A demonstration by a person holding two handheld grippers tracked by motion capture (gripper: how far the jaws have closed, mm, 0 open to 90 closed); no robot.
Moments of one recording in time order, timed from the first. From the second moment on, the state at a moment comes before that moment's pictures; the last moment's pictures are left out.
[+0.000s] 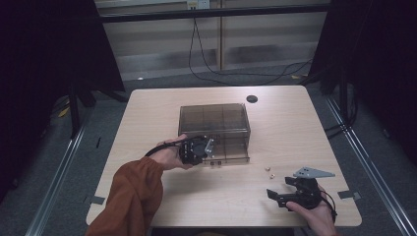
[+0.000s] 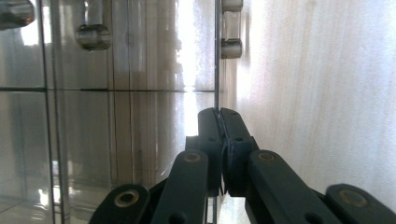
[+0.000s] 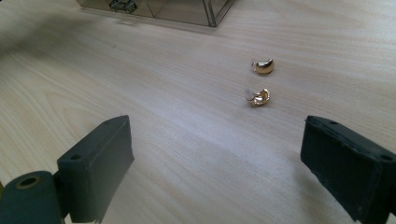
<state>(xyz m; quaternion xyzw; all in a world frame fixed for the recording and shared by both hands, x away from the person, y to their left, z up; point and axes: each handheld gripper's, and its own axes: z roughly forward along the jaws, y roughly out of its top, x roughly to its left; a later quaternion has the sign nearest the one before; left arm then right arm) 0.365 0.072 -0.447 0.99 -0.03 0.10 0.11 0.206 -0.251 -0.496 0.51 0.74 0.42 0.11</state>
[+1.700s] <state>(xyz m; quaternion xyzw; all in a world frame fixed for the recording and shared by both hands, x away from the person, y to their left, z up) 0.340 0.084 -0.448 0.99 -0.02 0.04 0.14 0.209 -0.248 -0.496 0.51 0.74 0.41 0.11</state>
